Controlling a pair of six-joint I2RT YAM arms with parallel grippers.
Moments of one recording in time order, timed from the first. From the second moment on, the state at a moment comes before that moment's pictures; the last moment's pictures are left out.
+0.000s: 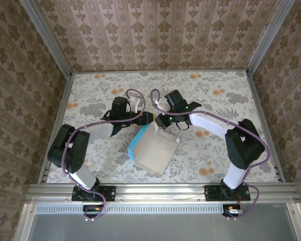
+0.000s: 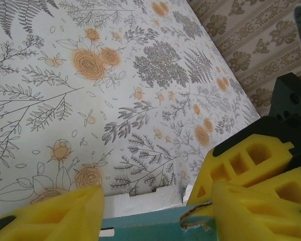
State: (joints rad) left arm -0.48 1.64 0.81 0.30 0.69 -0.41; right arm 0.58 1.73 1.23 -0.42 -0.34 0.00
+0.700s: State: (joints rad) left arm -0.47 1.64 0.80 0.31 0.69 -0.41; right arm 0.55 1.59 1.07 -0.36 -0.43 0.08
